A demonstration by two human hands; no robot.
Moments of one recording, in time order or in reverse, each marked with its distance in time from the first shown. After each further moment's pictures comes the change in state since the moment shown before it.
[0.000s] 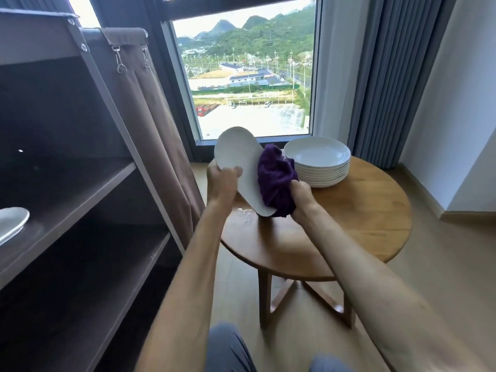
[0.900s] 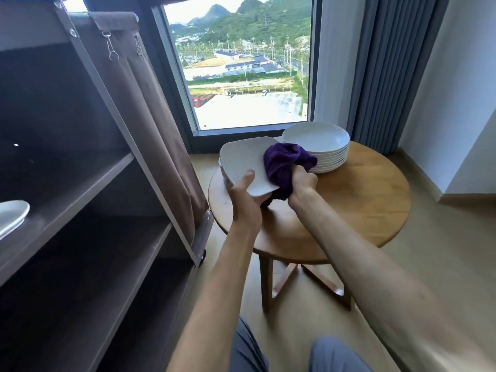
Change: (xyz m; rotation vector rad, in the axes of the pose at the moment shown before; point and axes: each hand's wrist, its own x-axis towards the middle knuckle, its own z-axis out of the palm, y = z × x) left_hand -0.067 -0.029 0.019 -0.509 -0.095 -0.207; right_hand -0.002 -0.001 0.006 0.123 0.311 0.053
